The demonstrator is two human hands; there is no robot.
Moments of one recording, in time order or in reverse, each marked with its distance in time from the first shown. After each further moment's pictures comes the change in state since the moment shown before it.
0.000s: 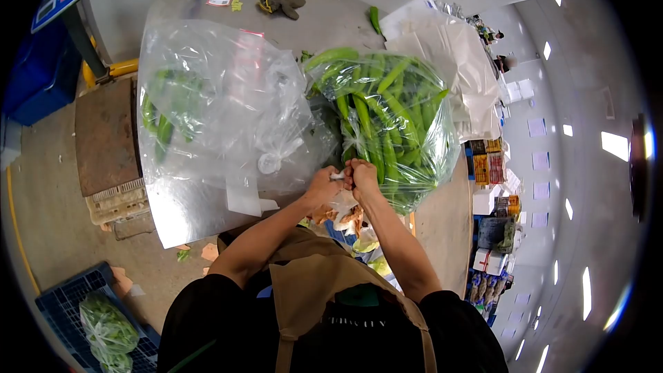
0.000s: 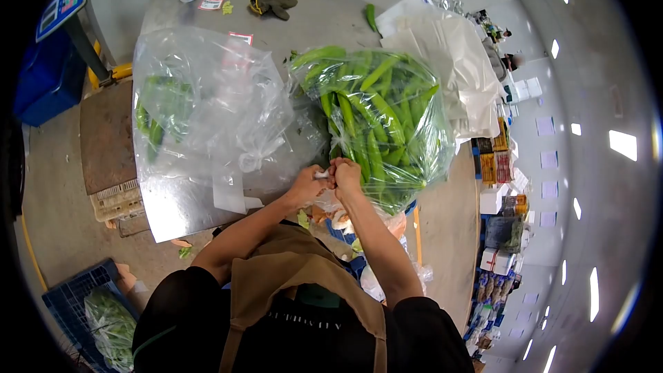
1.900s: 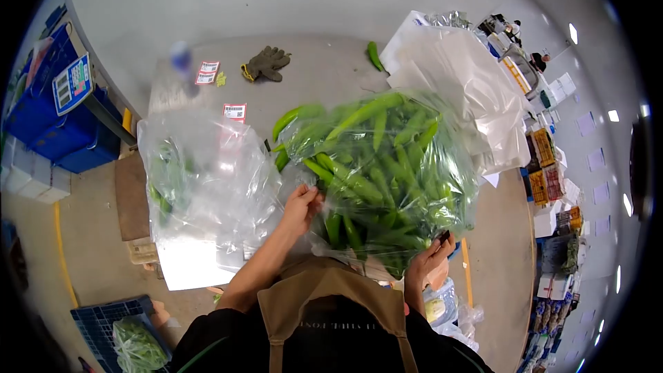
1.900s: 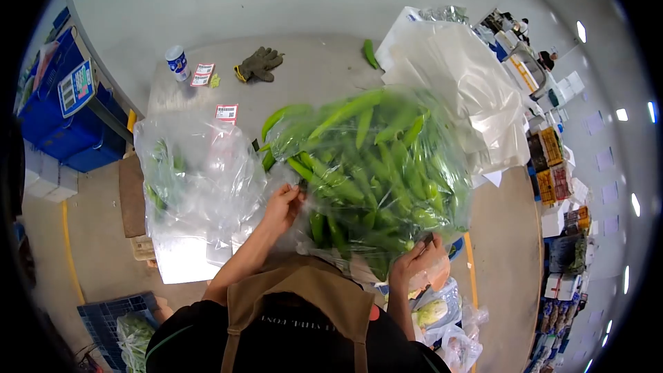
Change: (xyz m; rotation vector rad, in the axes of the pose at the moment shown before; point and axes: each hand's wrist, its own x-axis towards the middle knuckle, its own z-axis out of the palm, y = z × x) left_hand 0.064 0.077 0.000 -0.547 0.305 0.073; right_hand 0.026 -0.001 -0.186 -0.357 0.747 -1.115
